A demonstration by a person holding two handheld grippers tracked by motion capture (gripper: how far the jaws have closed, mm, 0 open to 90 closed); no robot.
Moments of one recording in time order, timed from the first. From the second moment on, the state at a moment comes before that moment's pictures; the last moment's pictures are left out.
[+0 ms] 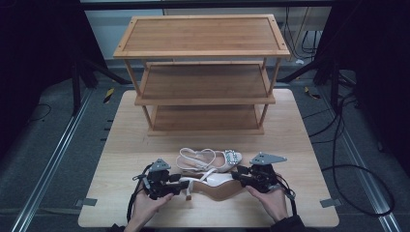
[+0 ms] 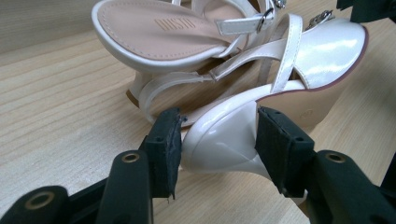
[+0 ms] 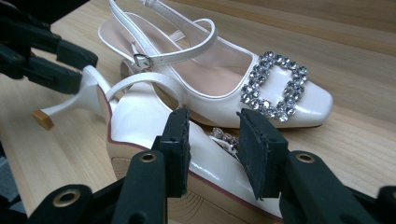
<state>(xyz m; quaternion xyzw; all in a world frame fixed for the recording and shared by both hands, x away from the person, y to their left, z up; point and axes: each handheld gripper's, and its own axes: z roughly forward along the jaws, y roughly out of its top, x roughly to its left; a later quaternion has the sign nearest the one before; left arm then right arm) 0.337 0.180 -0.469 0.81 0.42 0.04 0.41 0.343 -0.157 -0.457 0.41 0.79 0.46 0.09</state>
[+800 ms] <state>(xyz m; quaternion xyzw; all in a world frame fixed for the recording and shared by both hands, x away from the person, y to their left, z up) 0.288 0.187 -0.469 0.81 0.43 0.04 0.40 0.308 -0.156 -0.442 0.39 0.78 0.48 0.06</state>
